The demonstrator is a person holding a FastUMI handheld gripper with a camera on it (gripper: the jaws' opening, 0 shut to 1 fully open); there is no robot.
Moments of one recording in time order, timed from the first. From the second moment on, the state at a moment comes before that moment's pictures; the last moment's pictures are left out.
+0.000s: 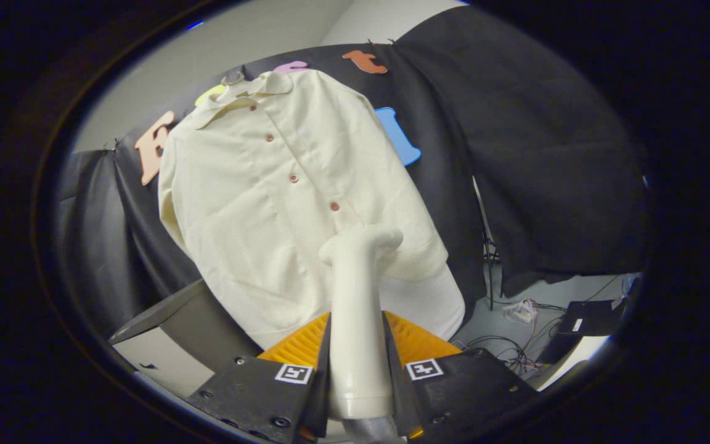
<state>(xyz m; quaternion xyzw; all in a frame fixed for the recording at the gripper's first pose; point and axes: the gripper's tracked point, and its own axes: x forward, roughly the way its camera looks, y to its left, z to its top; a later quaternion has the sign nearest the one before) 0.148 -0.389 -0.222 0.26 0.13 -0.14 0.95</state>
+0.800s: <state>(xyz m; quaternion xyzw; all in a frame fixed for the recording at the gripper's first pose) 0.078 -0.213 -0.038 0.20 0.04 -0.04 0.98</state>
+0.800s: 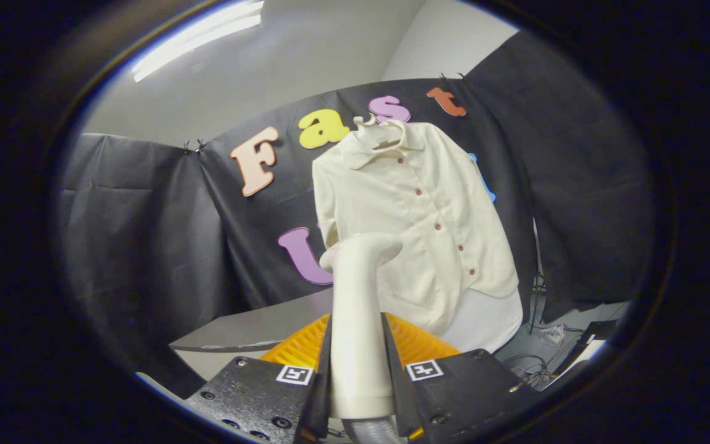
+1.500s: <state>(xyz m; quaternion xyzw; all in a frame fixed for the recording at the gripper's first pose) 0.029 -0.110 0.049 0.16 0.01 -0.01 0.99</state>
